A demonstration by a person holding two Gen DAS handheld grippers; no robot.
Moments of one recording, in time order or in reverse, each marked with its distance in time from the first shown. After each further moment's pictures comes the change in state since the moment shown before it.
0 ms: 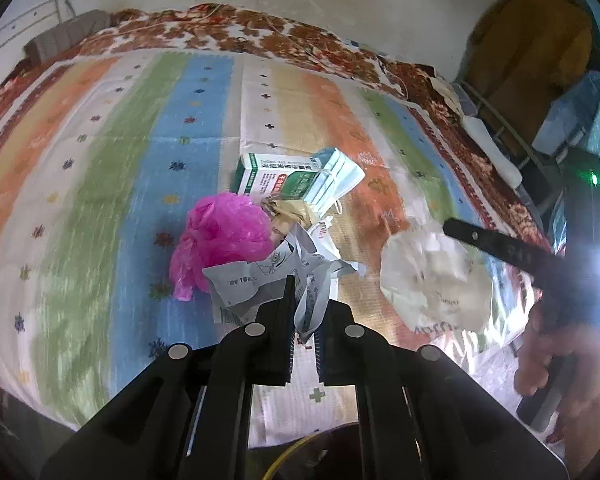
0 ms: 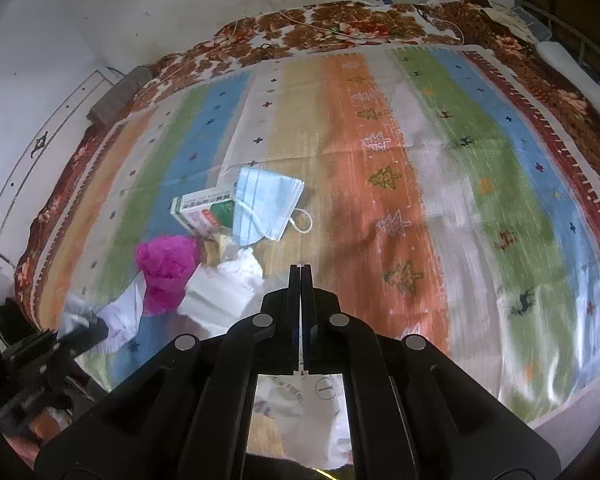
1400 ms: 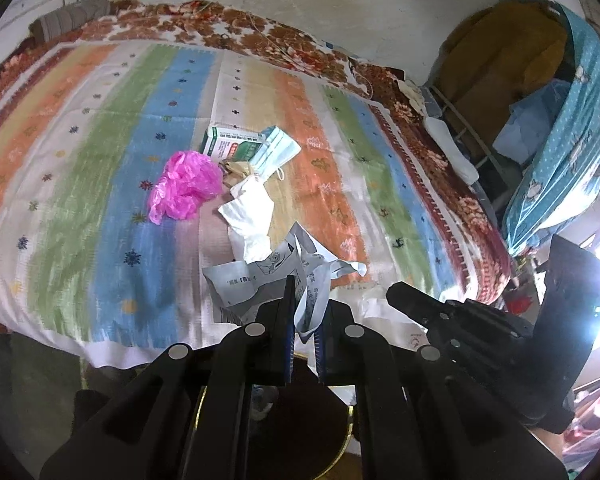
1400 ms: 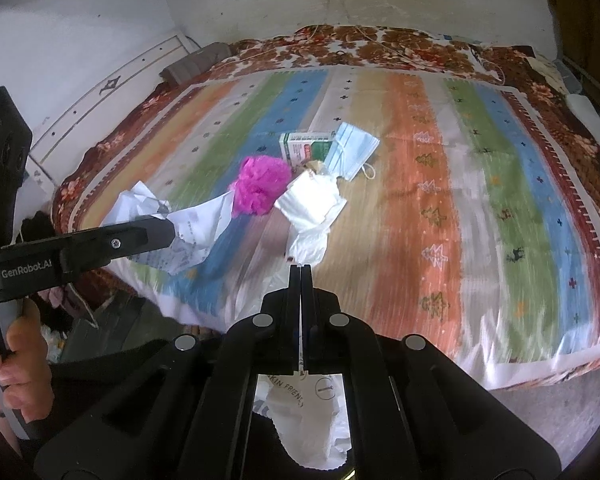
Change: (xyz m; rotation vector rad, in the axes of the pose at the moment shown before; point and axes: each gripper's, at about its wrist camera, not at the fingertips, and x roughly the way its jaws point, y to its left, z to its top) left arm -0.088 -0.048 -0.062 -0.031 0.008 -0.098; right arm -0.116 0.058 -0.119 -0.236 -0.022 0.088
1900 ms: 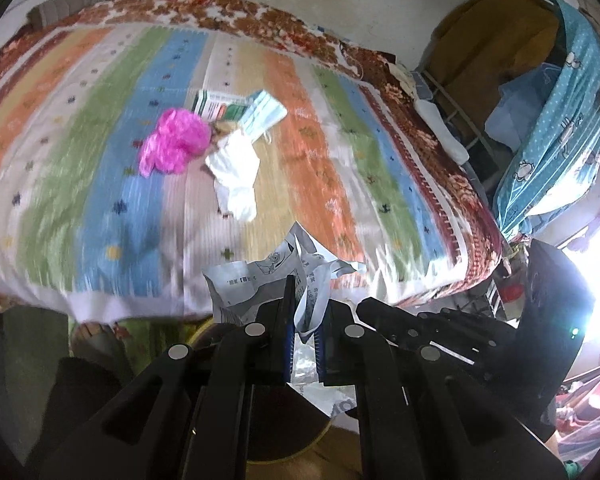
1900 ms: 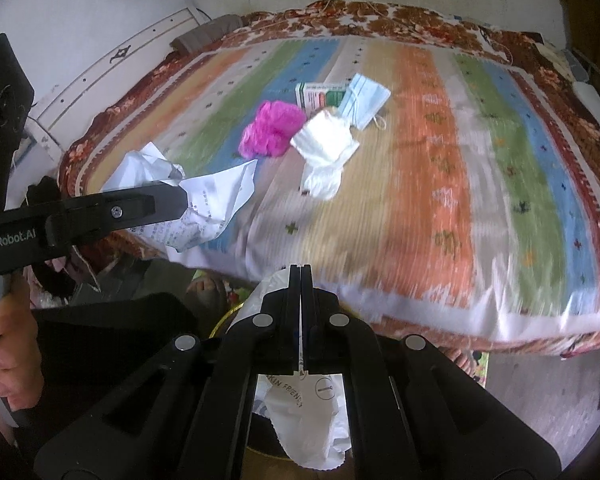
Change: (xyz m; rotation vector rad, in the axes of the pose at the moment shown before) left arm -0.003 -0.008 -0.052 -0.020 0.060 -0.039; right arm -0.004 0.016 -0.062 -0.023 0.092 0.003
